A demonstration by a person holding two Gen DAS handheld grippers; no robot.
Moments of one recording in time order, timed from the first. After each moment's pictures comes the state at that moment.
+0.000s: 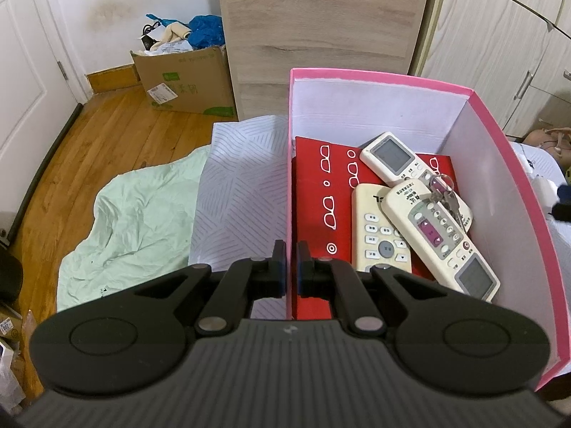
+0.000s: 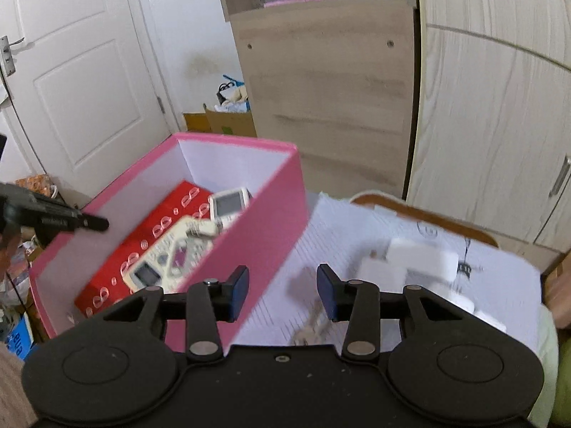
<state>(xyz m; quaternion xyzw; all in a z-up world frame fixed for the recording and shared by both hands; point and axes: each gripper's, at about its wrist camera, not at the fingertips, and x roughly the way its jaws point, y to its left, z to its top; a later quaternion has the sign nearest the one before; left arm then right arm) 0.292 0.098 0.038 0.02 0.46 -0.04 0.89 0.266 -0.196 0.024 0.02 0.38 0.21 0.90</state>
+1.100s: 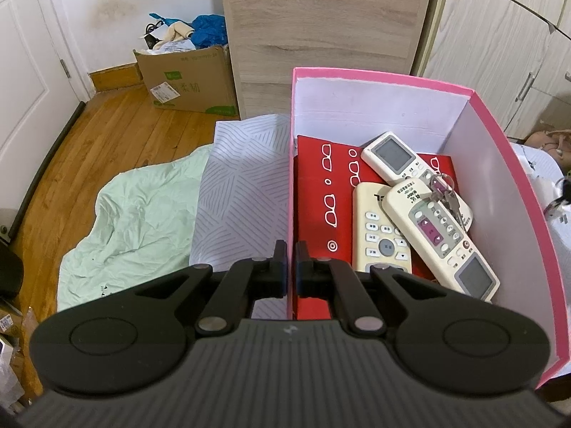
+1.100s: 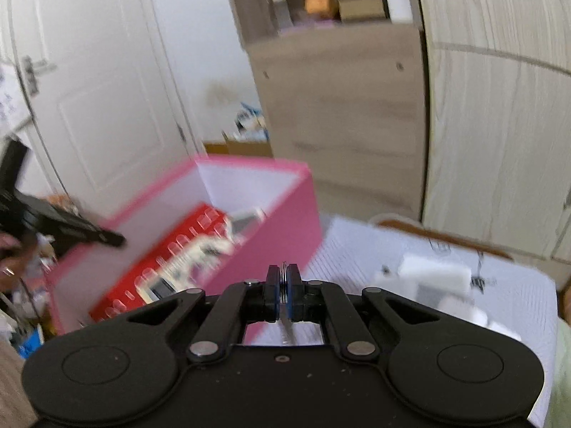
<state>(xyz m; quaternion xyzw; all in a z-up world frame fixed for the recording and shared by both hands) 0.291 0.100 0.037 0.02 0.46 -0.04 0.89 0.254 -0.195 0.040 0.05 0.29 0.24 0.92</state>
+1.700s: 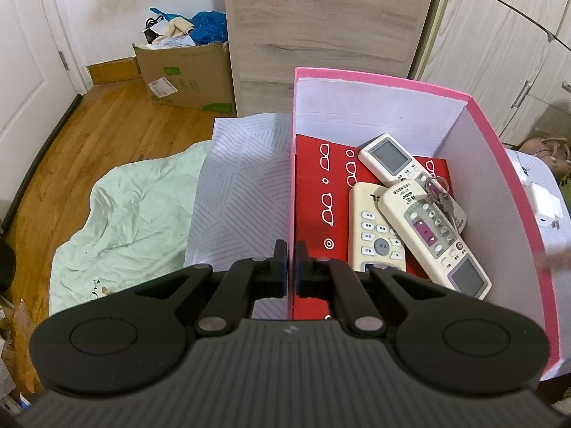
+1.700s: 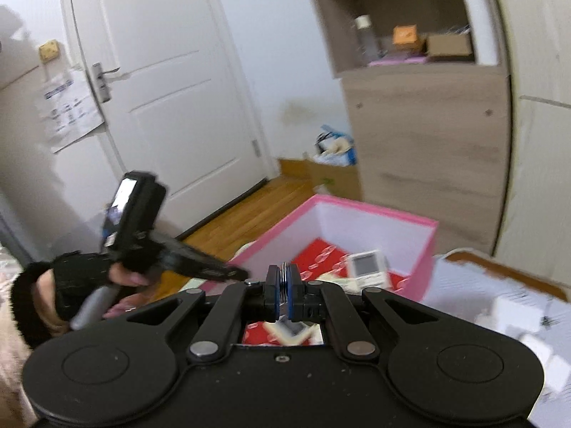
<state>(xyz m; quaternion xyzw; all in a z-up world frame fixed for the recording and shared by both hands) 0.287 0.104 0.040 0.00 0.46 -0.04 0.89 0.219 -0.120 0.094 0.05 0.29 0.35 0.89</state>
